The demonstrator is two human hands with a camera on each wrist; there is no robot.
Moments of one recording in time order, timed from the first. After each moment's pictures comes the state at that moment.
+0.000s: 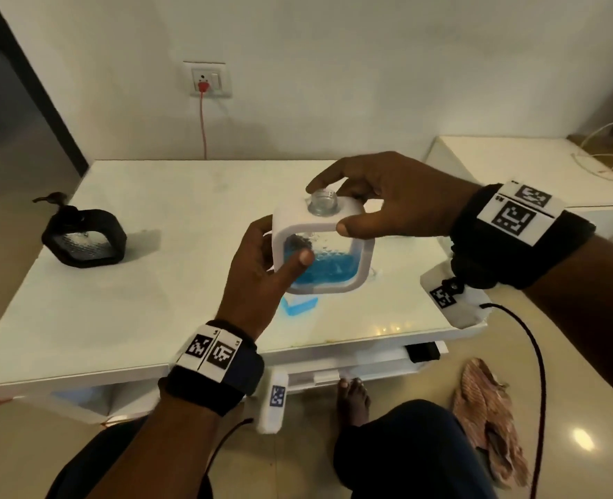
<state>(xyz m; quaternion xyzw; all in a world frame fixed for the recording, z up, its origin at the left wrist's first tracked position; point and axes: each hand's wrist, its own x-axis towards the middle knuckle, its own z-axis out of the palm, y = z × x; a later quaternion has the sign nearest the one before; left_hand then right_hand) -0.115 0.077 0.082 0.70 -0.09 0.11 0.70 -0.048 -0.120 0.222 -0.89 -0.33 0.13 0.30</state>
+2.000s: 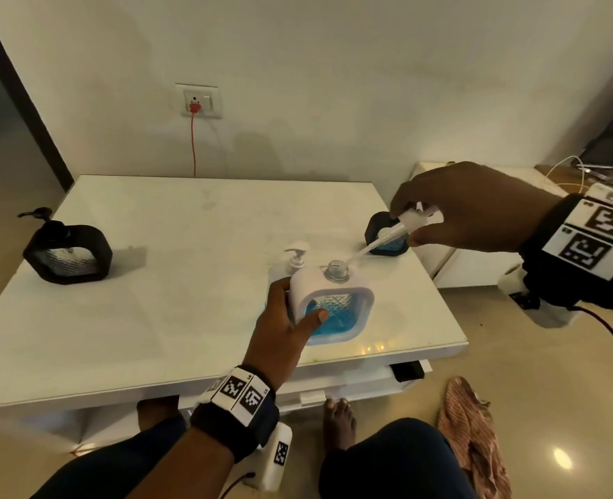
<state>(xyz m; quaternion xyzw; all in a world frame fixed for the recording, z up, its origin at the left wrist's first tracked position) -0.126 0.043 0.036 0.72 -0.02 0.01 0.70 -0.056 -0.184 0.258 -0.96 -0.27 0.00 -0.04</state>
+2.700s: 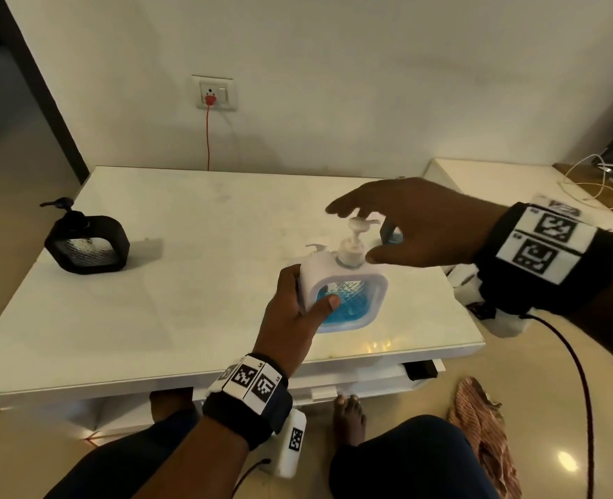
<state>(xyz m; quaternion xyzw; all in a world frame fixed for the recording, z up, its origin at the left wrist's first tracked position) -0.121 0.057 0.040 0.72 -0.03 0.04 0.70 -0.053 -0.120 0.231 -0.91 -0.39 0.07 0.08</state>
